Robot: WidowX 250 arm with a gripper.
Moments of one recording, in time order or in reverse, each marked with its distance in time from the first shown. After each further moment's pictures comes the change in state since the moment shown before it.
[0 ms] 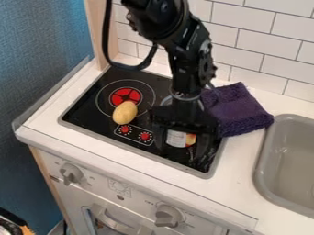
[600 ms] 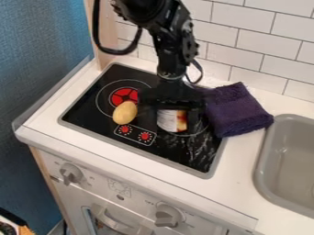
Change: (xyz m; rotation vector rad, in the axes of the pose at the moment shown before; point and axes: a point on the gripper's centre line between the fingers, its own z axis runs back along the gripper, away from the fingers) arm 0.034 0.030 0.002 -0.011 -0.061 0.185
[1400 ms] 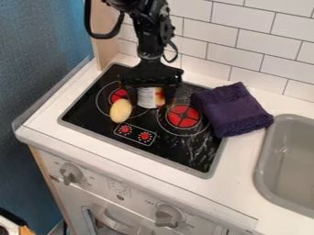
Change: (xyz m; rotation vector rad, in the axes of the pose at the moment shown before) arm 0.059 0.047 -0.005 0.068 -0.085 0.164
